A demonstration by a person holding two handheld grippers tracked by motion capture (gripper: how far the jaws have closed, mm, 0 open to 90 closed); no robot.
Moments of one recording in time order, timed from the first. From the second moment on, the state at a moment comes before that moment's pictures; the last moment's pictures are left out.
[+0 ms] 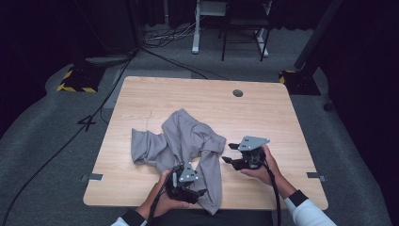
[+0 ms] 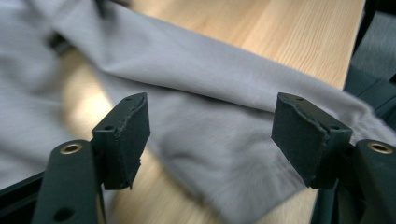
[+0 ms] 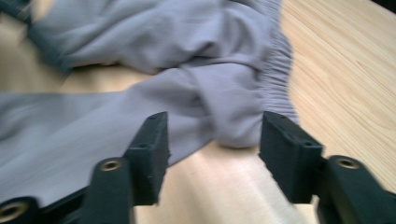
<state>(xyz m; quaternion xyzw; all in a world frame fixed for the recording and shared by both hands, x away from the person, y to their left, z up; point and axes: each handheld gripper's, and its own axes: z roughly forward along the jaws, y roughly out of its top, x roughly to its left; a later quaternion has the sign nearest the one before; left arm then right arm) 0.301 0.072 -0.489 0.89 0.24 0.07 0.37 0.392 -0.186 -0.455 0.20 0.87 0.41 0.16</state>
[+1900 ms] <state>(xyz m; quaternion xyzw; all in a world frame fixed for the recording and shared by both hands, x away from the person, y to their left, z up) 0.287 0.239 -0.490 0.88 0.33 0.07 0.33 0.484 -0.380 -0.459 0.52 0.78 0.21 0.29</state>
